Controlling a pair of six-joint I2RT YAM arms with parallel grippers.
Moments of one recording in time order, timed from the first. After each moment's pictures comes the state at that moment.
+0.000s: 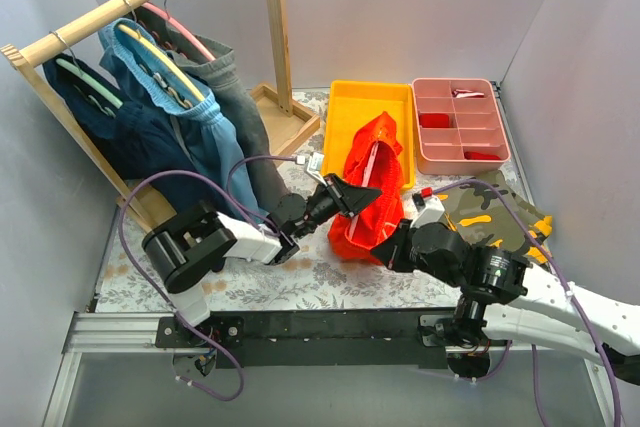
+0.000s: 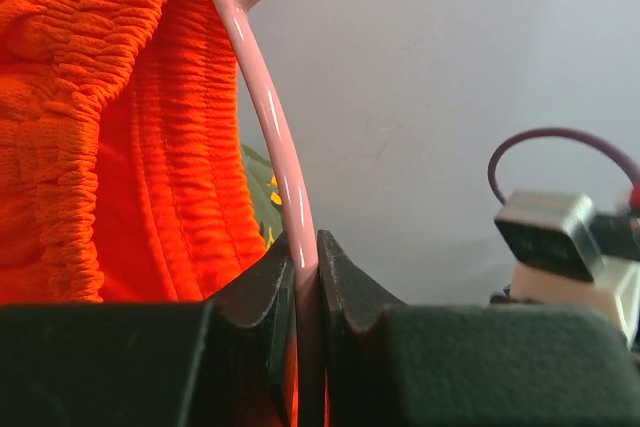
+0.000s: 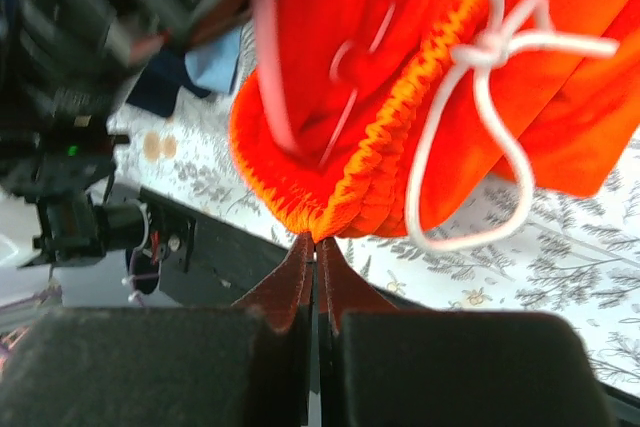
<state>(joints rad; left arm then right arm) -0.92 1.75 0.68 1.29 0.06 -1.01 1.19 0.64 0.65 -0.61 0.33 1.04</state>
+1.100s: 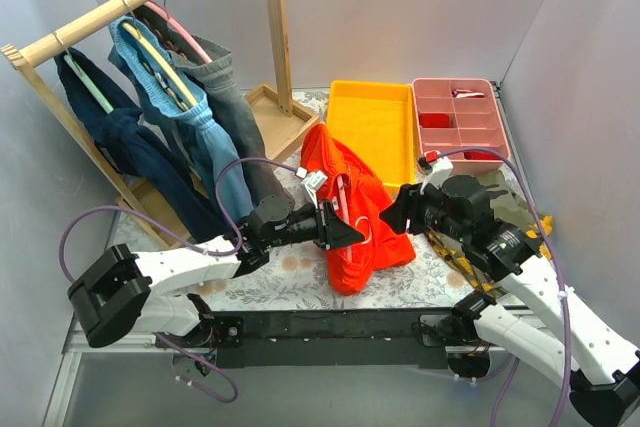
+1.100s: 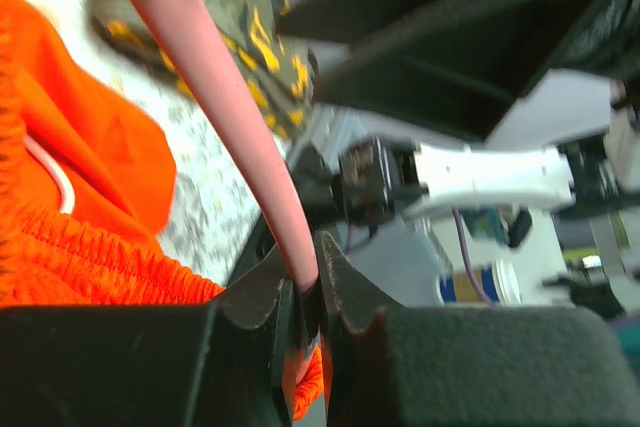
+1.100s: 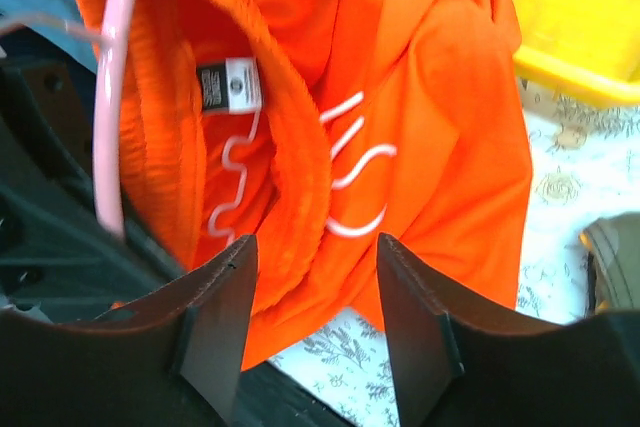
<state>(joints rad) -0.94 1.27 0.56 0.63 0.36 -0.92 0.64 0.73 0.77 -0.54 -0.10 0.43</state>
